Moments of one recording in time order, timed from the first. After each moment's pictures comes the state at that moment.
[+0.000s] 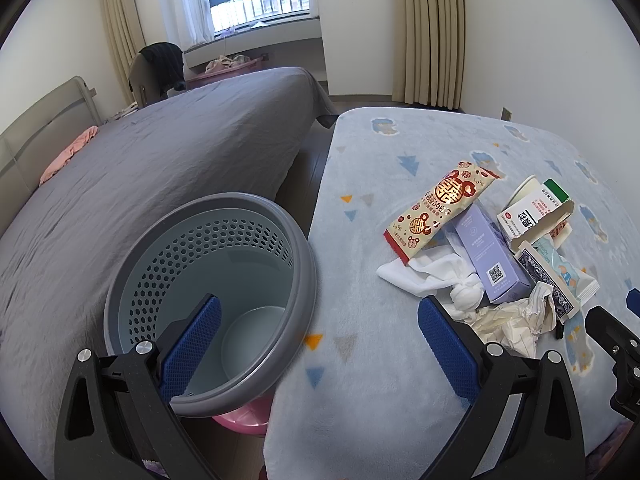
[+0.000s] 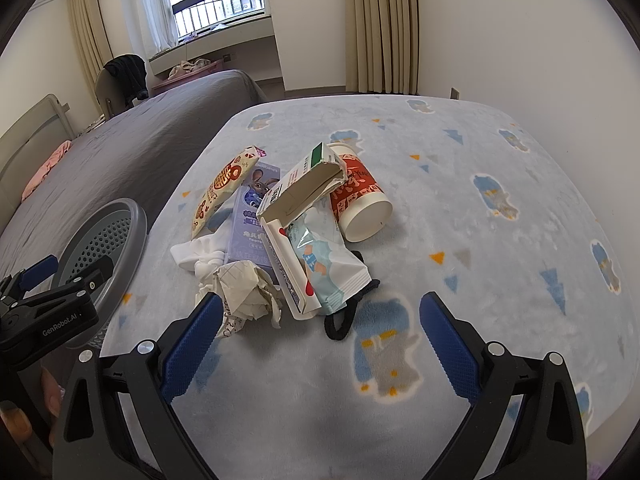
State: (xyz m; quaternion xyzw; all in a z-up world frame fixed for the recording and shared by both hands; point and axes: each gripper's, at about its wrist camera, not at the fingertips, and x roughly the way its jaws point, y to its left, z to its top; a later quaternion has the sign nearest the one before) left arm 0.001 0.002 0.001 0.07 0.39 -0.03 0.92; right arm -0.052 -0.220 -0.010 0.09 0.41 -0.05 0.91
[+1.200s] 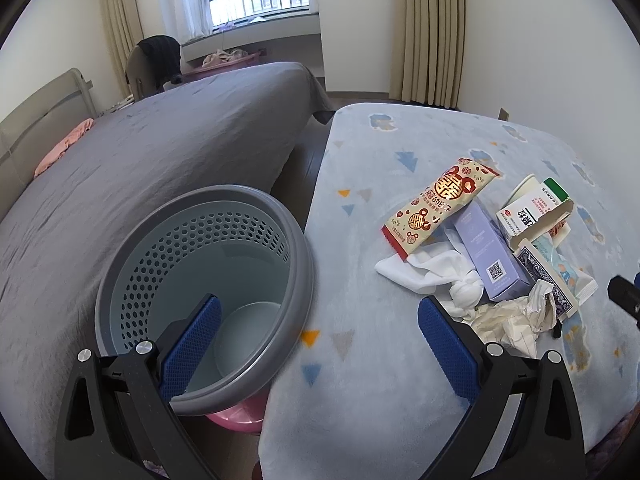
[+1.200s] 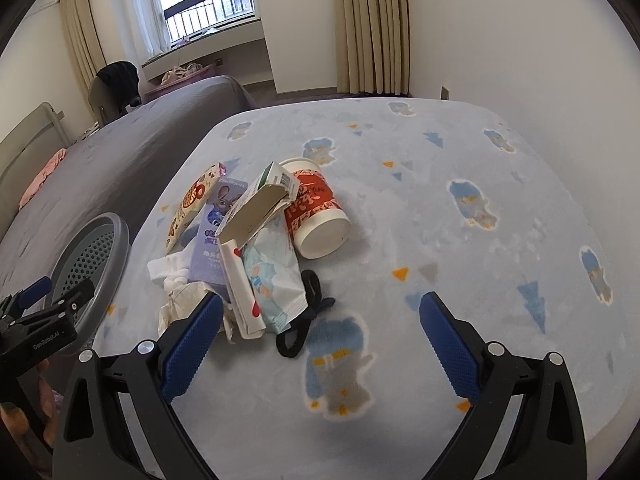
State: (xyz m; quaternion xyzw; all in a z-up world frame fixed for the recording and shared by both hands) left arm 0.003 0.008 -0.006 0.06 0.40 -0.04 0.92; right arm -0.044 -0.263 -0.005 0.09 0.41 -0.06 0.91
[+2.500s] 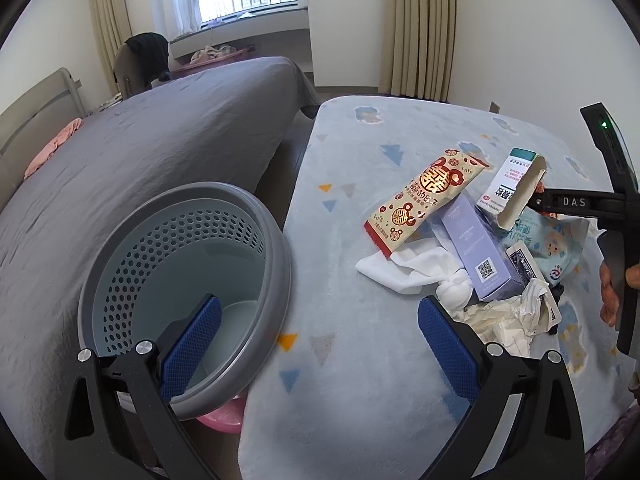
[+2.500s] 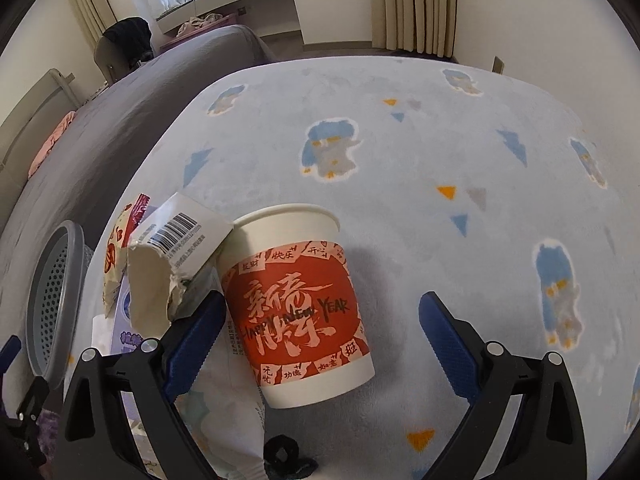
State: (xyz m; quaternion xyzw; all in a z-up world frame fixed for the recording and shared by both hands) left arm 0.010 -0.007 -0.014 0.06 0.41 -0.05 0.91; right arm 0.113 -0.301 -0.054 0.09 0.50 0.02 0.86
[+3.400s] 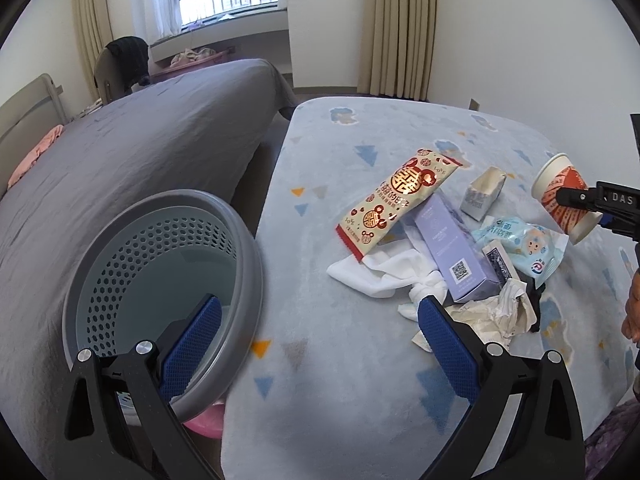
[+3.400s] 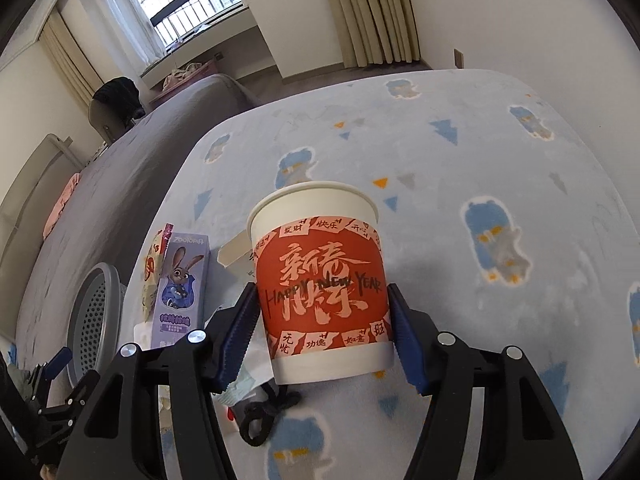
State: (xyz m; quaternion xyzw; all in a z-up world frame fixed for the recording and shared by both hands) left arm 0.011 -0.020 -0.012 0.06 0.40 -0.09 0.91; right arm 0.039 -0.346 -0.015 0.18 0.44 -0.01 0.88
